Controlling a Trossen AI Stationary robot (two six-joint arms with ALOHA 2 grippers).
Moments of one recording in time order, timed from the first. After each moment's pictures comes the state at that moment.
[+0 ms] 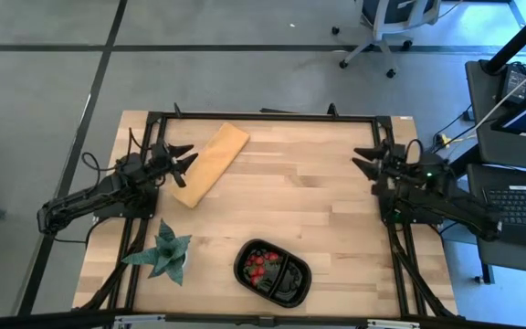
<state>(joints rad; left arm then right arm) 0.45 0.00 0.01 0.03 -0.13 -0.14 -0.39 0.00 0.26 -0.17 -0.05 0.26</state>
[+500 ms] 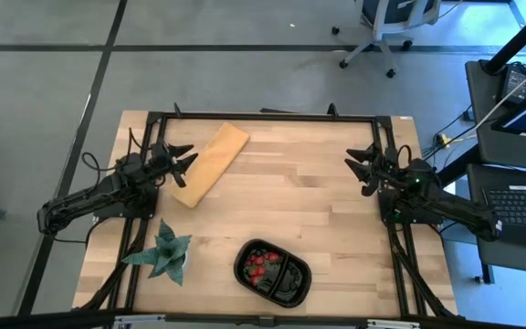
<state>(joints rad) 0.45 0.00 0.01 0.03 -0.13 -0.15 -0.39 0.00 0.01 0.25 -0.04 0.28</state>
